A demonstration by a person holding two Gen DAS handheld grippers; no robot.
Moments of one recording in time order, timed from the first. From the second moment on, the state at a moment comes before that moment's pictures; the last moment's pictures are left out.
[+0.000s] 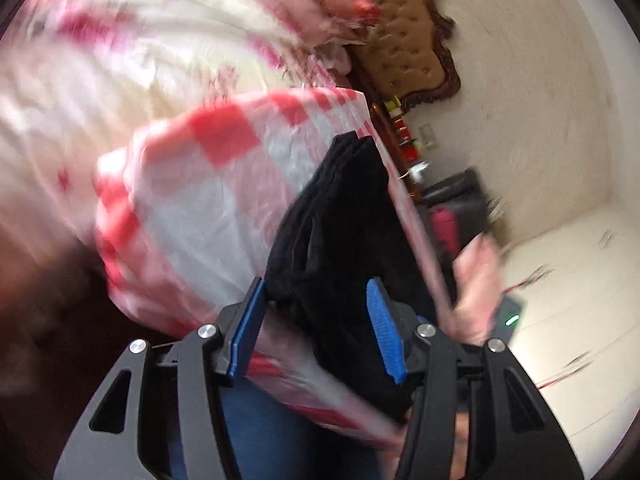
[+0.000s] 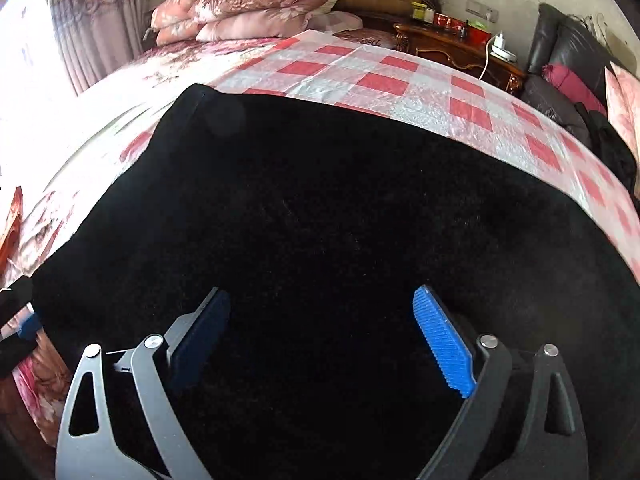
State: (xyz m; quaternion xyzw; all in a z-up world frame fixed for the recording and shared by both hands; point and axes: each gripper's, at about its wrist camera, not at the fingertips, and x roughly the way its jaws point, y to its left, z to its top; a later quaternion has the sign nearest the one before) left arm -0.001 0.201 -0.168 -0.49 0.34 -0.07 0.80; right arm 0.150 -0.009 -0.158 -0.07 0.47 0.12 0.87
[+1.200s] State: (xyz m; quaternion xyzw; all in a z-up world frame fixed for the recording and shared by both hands) left arm 0.012 0.192 -0.175 -0.52 0.37 -0.05 0.76; right arm 0.151 -0.005 -0.157 -0.07 0.47 0.13 0.87
